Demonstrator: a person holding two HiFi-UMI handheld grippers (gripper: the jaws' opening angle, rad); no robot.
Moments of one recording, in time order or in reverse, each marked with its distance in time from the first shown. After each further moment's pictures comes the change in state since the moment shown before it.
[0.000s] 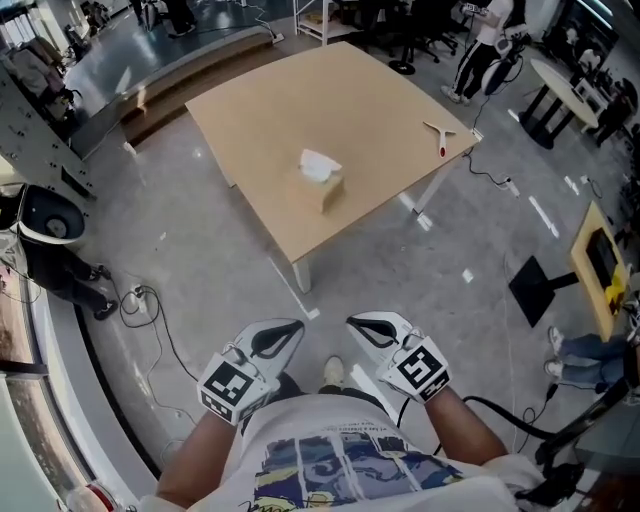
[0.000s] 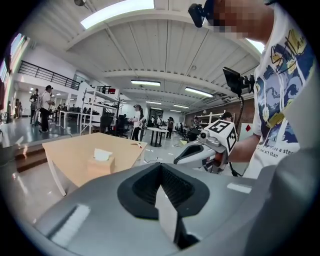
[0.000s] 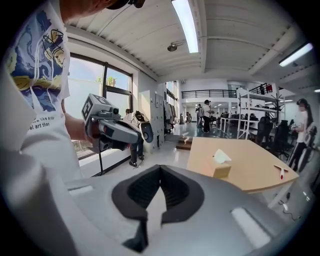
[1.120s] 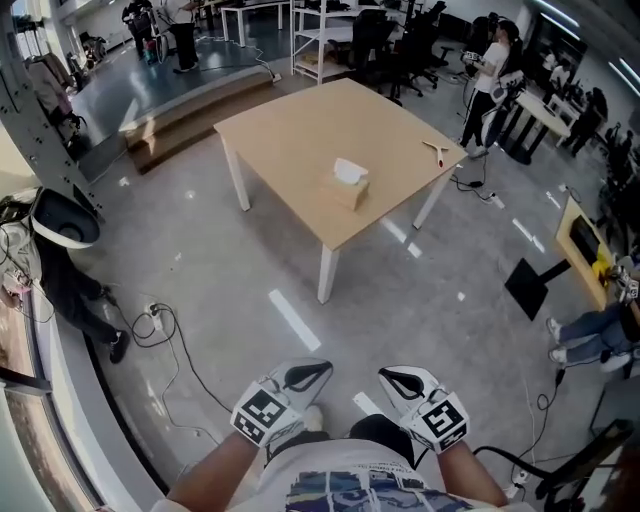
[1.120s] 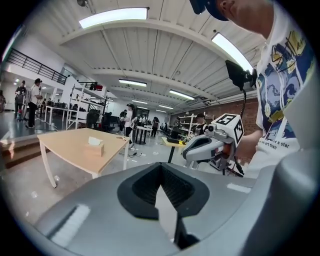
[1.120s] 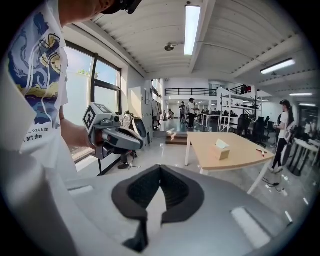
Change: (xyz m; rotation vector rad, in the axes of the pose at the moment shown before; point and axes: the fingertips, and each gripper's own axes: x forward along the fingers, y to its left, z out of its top) left arm -0.197 -0.087 -0.098 0.025 0.001 -0.185; right arm -0.029 0.252 -0.008 0.087 0.040 -0.231
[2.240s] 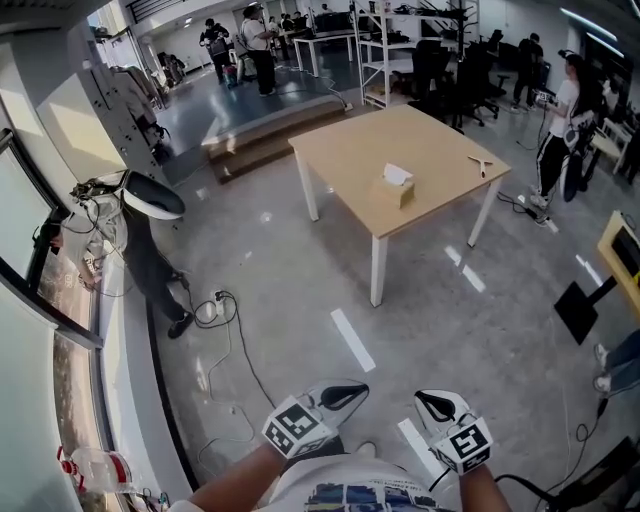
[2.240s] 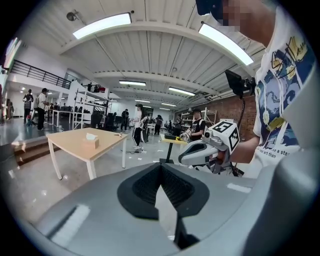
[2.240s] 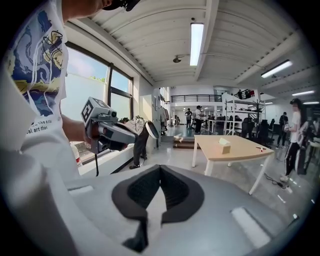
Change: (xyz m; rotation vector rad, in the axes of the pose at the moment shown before) left arm -0.038 -0.213 -0.038 0.005 0.028 0.078; right arm -0.161 0.093 -0.092 -0.009 -0.066 0.057
